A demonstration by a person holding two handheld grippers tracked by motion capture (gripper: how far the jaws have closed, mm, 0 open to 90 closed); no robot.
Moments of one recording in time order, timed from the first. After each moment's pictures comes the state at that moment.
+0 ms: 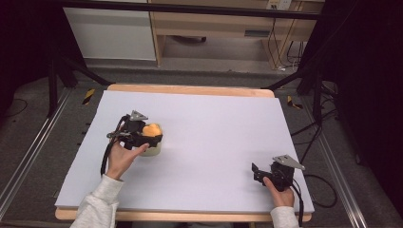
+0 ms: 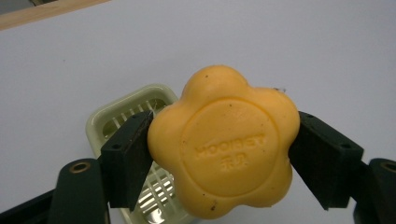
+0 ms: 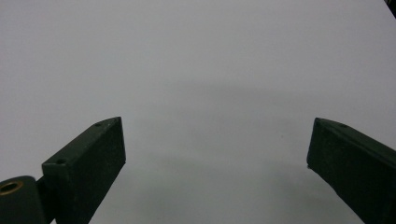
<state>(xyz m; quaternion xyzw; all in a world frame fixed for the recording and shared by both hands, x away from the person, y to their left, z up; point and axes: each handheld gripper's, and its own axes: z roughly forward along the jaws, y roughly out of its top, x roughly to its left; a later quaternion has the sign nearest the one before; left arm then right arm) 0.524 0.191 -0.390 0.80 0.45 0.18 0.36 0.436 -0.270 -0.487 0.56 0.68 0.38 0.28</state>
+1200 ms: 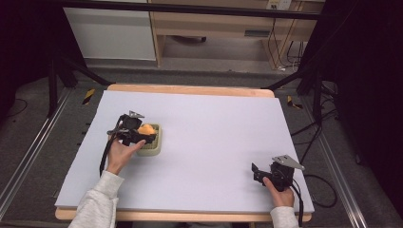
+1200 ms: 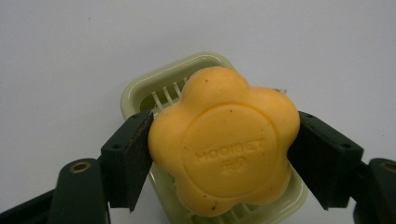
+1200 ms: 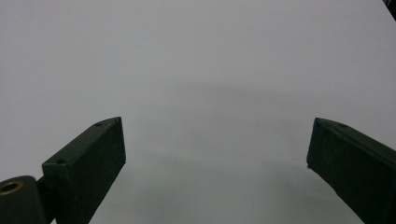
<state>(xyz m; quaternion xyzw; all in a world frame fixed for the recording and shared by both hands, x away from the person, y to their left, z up) 0.555 0.209 -0.424 0.80 0.48 0.17 0.31 0.436 -0.269 -0.487 0.56 0.68 0.38 0.28</state>
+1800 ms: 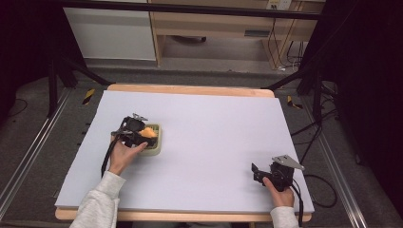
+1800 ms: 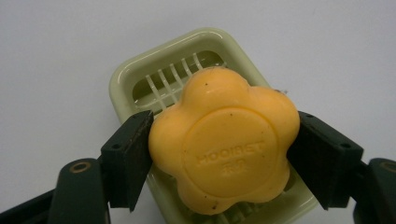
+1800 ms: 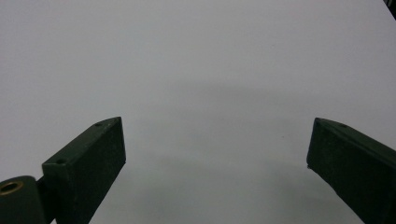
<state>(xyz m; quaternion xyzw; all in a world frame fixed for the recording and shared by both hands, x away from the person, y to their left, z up) 0.558 0.203 -0.437 0.81 0.48 0.17 0.28 0.436 -0.269 -0.487 0.56 0.68 0.38 0.28</state>
